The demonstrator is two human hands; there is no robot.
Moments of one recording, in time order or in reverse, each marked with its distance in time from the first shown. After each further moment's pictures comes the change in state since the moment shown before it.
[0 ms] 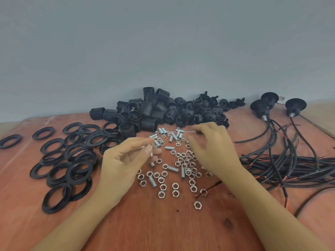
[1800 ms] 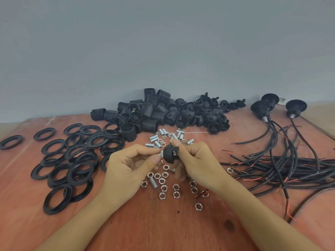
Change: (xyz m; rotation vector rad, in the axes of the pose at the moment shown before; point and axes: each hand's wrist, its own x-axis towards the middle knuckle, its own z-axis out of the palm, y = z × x) left_hand -0.002 0.001 0.001 0.112 -0.076 -0.012; right_hand -0.021 -0.042 0.002 0.820 -0.391 0.124
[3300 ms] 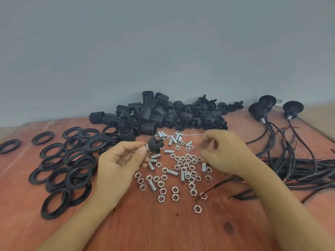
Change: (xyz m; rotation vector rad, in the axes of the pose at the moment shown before) left_hand 0.004 -0.001 -0.003 -0.090 0.169 -0.001; right_hand 0.007 0.002 -0.071 -0.792 0.130 -0.046
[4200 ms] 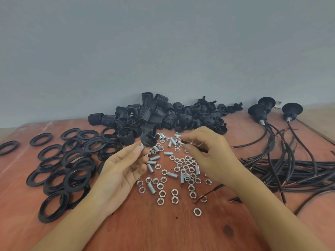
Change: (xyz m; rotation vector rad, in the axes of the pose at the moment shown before) left_hand 0.006 0.003 -0.006 -0.541 -0.065 -0.541; right_hand -0.001 -0.016 0.023 0.344 0.173 -0.265
